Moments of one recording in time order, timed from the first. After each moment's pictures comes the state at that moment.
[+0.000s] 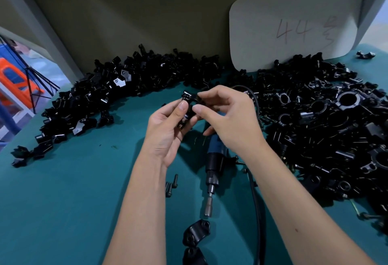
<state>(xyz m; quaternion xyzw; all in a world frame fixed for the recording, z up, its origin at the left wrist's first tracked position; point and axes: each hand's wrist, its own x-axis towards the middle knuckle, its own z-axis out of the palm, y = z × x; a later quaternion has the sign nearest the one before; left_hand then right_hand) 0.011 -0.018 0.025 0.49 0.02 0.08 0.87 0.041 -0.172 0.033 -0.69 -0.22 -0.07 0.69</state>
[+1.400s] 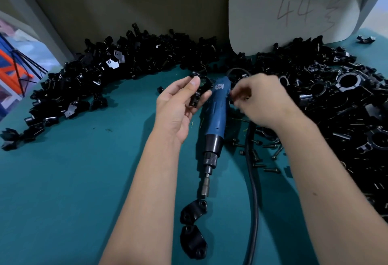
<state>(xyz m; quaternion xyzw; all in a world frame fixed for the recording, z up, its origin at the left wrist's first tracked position) 0.026 -0.045 0.026 0.44 0.10 0.09 0.89 0.064 -0.232 0.040 -0.94 -0.14 -0.07 0.30</state>
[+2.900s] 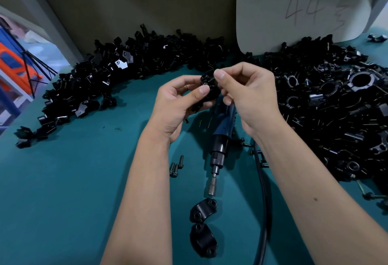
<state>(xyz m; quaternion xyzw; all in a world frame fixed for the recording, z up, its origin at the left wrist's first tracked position) 0.019 -0.016 0.026 0.59 -0.07 0.07 0.80 0.043 -0.177 0.040 -0.61 -0.14 -0.06 0.78</state>
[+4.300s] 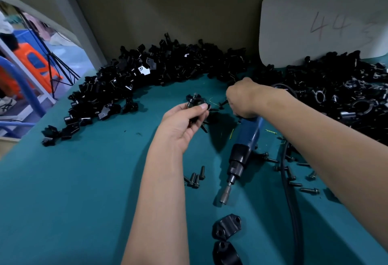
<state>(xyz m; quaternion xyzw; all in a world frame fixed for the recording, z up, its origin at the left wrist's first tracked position) 0.019 0.014 0.021 0.45 0.23 0.05 0.86 0.125 -0.129 0.060 -0.94 -0.28 0.07 -0.18</state>
